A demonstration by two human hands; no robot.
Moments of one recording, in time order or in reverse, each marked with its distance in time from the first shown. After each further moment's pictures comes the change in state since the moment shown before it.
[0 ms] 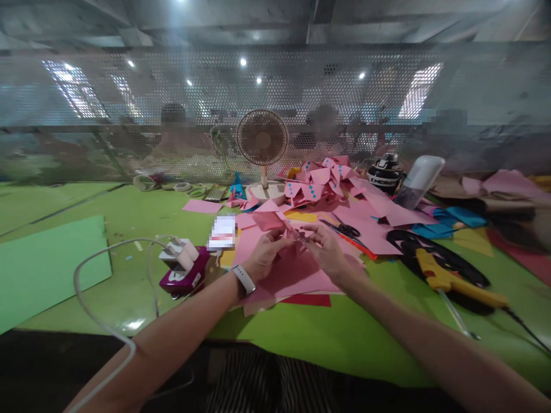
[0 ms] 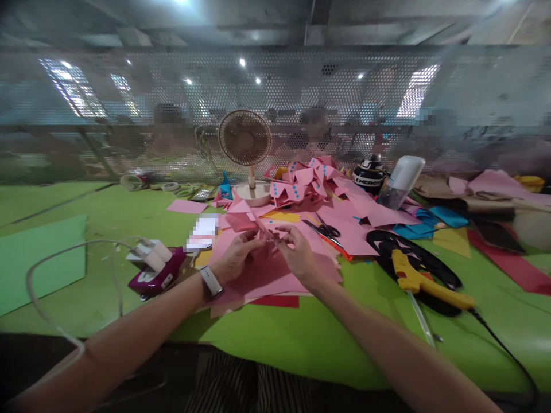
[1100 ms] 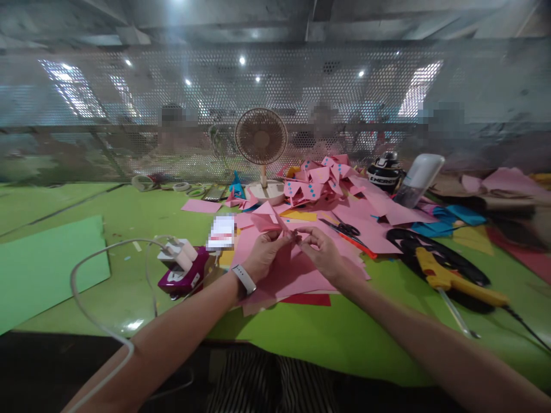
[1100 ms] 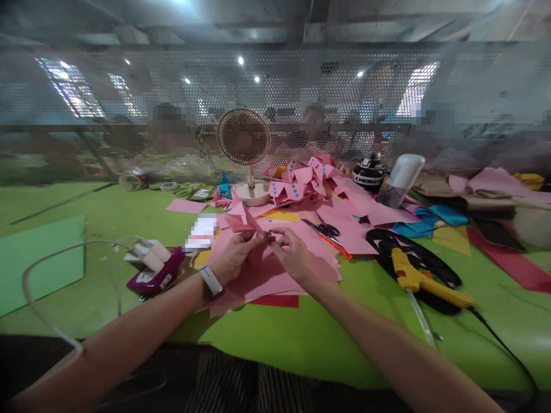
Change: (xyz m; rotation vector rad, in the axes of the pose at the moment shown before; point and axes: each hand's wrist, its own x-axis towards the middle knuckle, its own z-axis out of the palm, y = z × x) left_hand -0.002 -0.002 0.002 -0.014 0.058 0.037; right_hand -0.004 0.002 0.003 -0.093 -0.045 -0.010
